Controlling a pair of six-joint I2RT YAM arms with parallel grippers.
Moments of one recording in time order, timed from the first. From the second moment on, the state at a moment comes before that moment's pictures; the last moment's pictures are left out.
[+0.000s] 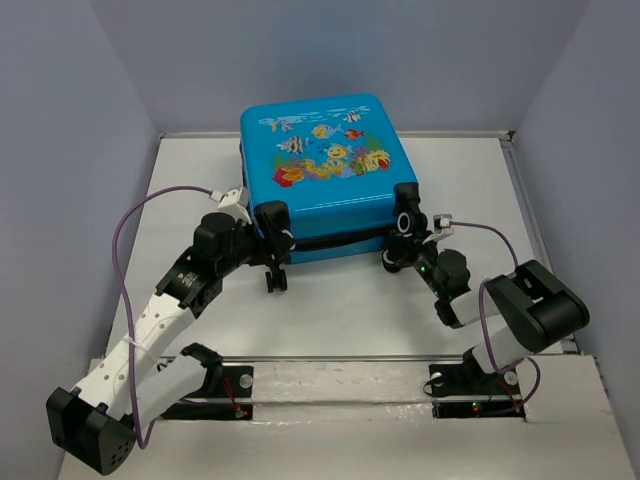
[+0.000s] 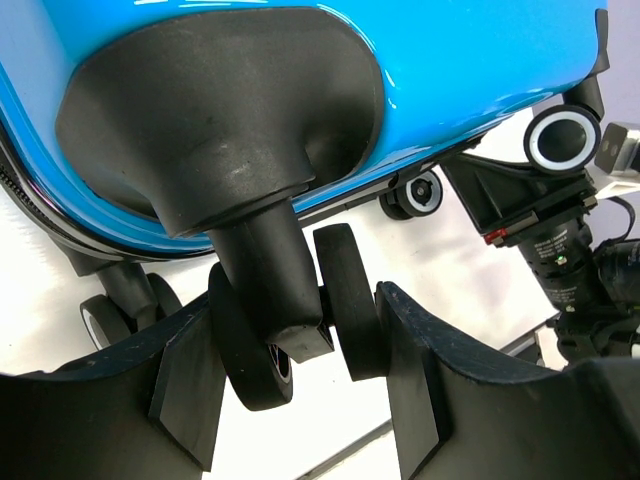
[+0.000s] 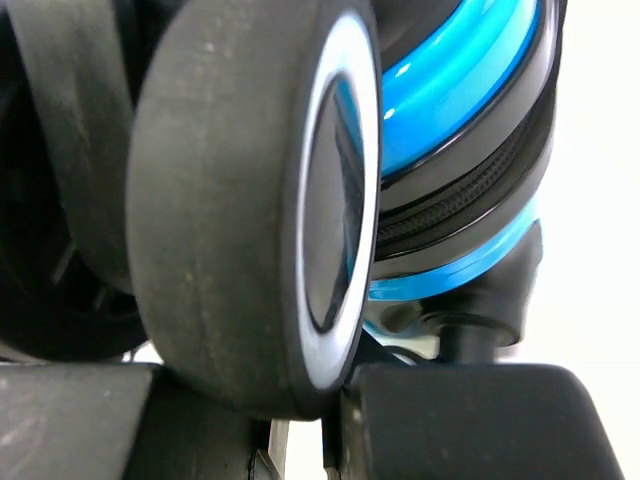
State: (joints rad) left arm -0.49 0.84 0.74 -0.32 0.13 -0.65; right arm 0.40 1.52 0.21 1.31 -0.08 0.57
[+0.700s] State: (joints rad) left arm -0.48 0.90 0.75 -0.28 0.23 -0.70; right arm 1.19 1.89 0.68 1.32 0.19 0.46
